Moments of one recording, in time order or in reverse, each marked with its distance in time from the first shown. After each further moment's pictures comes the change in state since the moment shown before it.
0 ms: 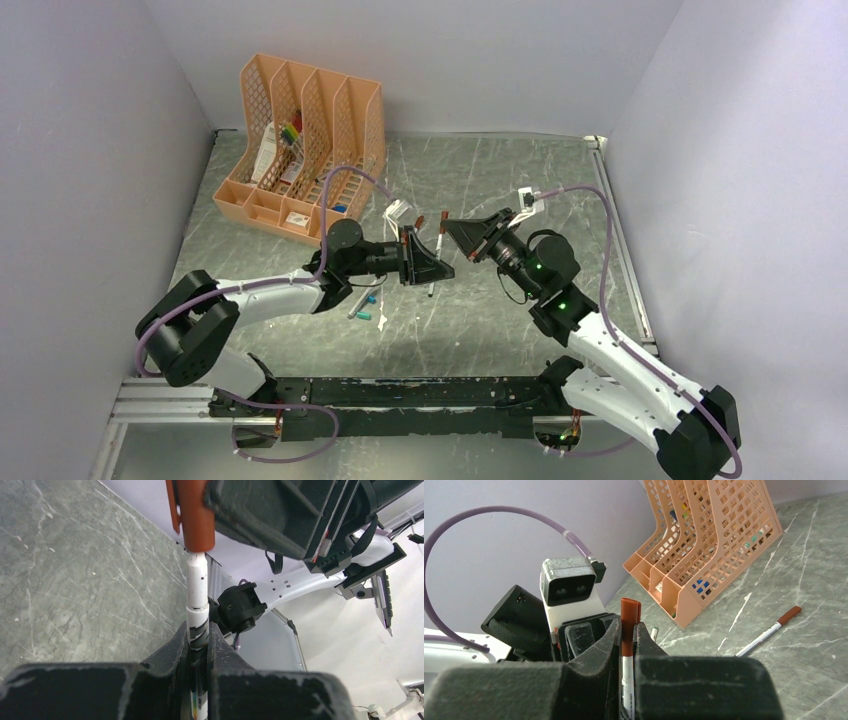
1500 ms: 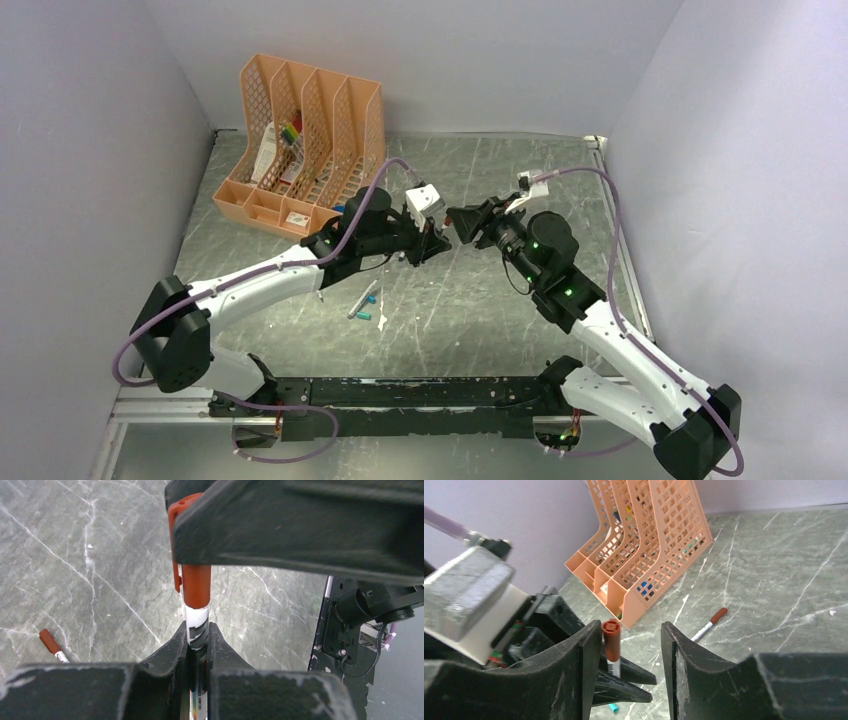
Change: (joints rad) left arm -0.046 -0.028 0.351 -0.741 -0.311 0.713; right arm -0.006 0.037 0.174 -0.259 0.129 -0.200
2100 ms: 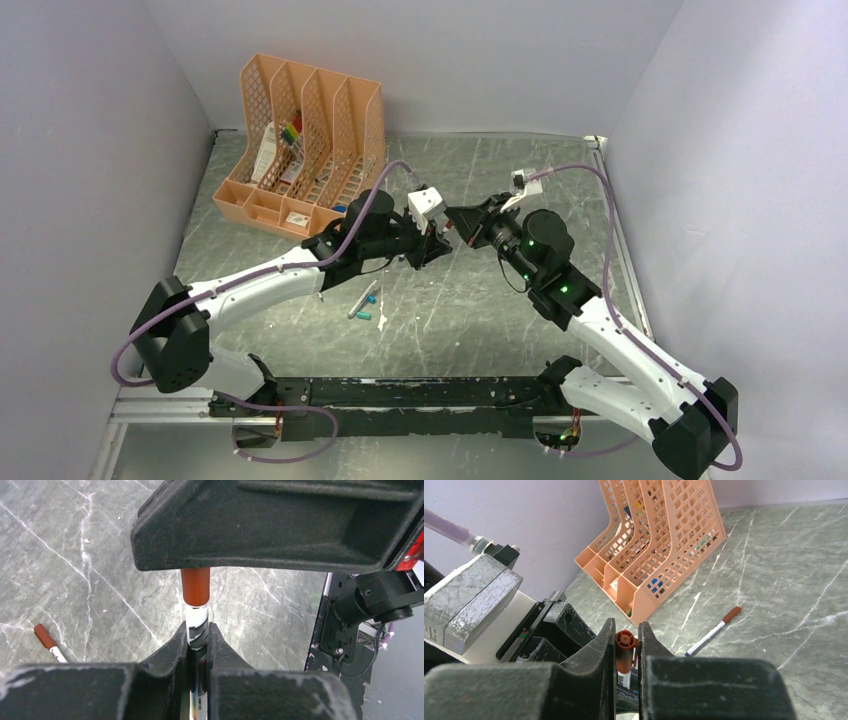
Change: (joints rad) left arm -0.021 -0.013 0.000 -0.013 -0.023 -0.006; right arm 0.006 0.034 0.006 0.021 -0.029 0.025
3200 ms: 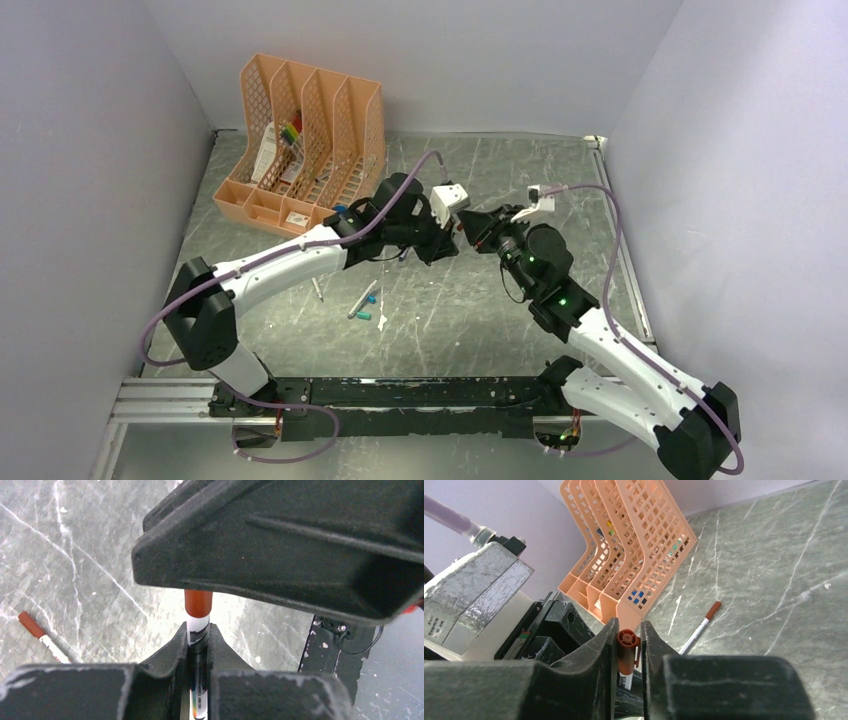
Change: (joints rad) left arm -0.008 0.163 0.256 -0.309 0.002 0.046; right arm 0.019 -0.042 -0.133 0.094 0.159 0.101
